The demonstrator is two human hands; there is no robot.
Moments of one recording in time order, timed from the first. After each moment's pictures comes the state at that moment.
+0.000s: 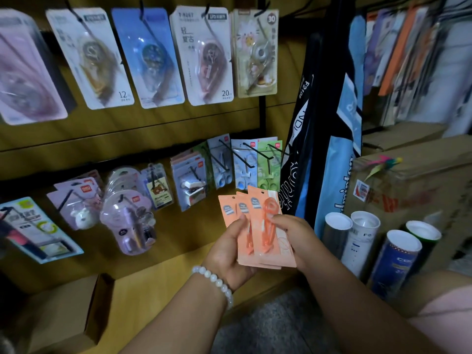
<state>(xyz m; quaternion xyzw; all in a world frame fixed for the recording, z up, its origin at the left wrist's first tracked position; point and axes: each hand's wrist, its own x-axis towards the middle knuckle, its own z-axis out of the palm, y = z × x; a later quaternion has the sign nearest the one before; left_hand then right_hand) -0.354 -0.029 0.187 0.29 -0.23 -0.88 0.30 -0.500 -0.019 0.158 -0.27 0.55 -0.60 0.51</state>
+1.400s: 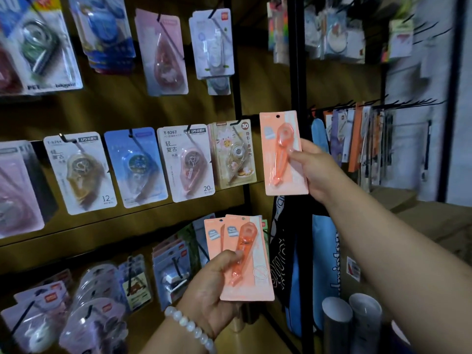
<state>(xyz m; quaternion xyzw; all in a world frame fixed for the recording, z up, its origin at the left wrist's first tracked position) -0.382 -0.060 0.304 0.28 -0.33 -0.83 0.35 -0.597 -0.065 0.415 -0.44 0.44 -0.73 0.28</state>
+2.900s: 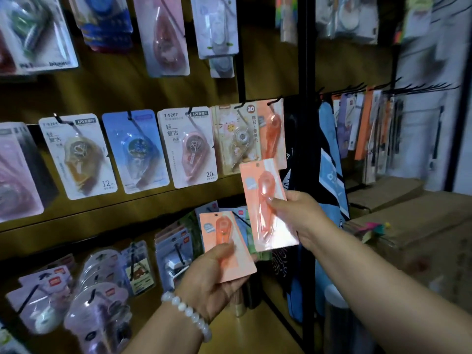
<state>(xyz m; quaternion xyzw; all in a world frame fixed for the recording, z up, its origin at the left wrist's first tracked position) -0.380 -0.081 0.286 0.33 -0.33 -0.79 0.39 -0.556 -0.066 0.329 -0.39 0.59 -0.63 0.32</state>
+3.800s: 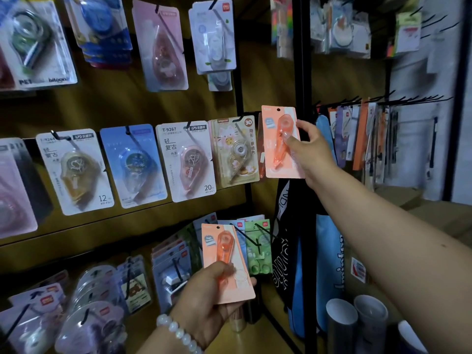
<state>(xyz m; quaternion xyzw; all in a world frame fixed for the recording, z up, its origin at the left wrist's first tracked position) -0.372 -0.076 0.287 0.37 -0.38 -0.76 0.38 -0.605 -0.101 0.429 -0.41 0.52 -0.74 0.15</state>
